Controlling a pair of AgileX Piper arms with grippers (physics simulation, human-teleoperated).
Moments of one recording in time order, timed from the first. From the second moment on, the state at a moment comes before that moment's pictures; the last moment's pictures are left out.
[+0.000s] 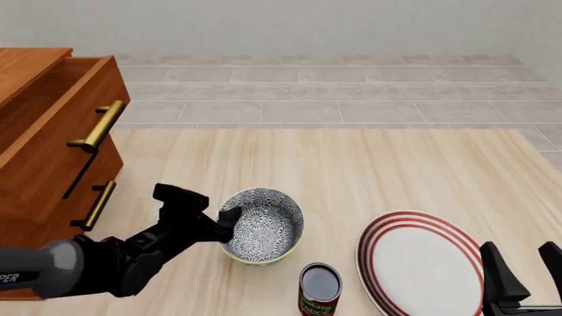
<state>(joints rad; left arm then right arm) -0.48 1.61 -0.49 -0.57 -0.12 0.00 0.01 0.00 0.00 0.00</state>
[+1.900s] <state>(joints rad) -0.44 1.62 -0.50 -0.60 -0.09 0.00 0.01 0.00 0.00 0.00</state>
